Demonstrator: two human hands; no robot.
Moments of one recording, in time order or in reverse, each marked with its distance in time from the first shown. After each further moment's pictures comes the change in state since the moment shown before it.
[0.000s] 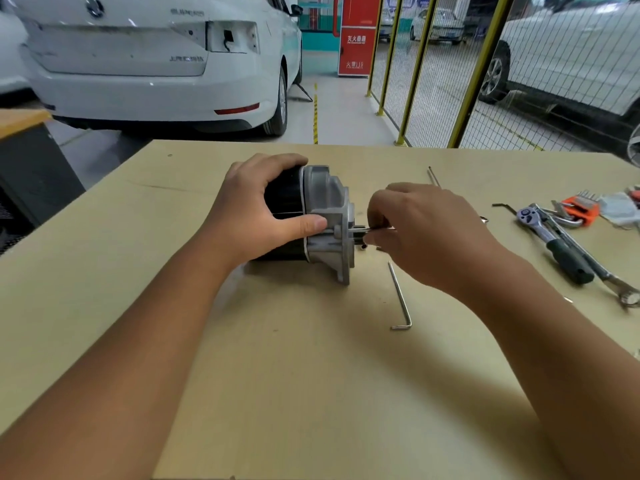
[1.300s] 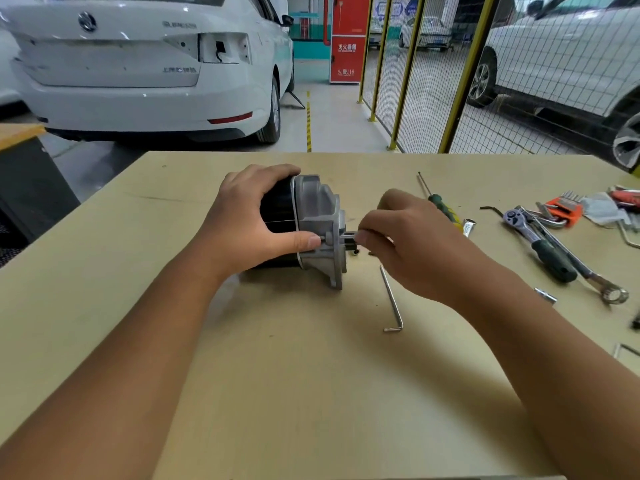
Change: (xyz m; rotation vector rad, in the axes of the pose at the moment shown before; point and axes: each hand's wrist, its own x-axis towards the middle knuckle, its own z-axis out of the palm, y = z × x) left_hand 0.000 0.000 -0.002 0.056 -0.049 0.002; right_hand -0.010 0.008 0.009 0.201 0.025 0.021
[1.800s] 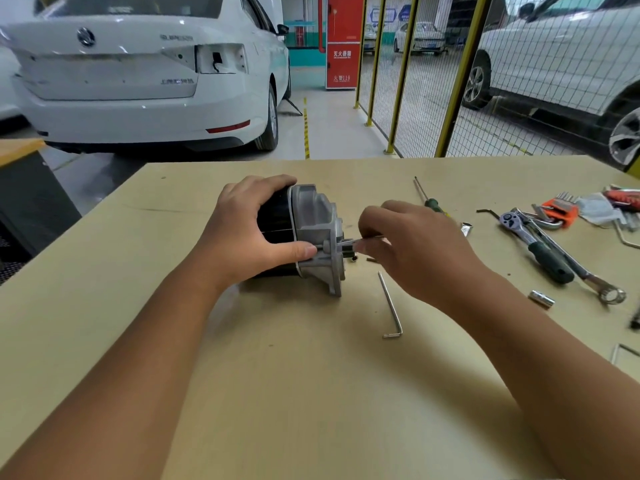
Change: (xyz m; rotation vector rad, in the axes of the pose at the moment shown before) left_hand 0.000 -0.003 0.000 0.006 -0.019 0.007; right_hand -0.002 0.000 0.001 -0.100 0.082 0.038
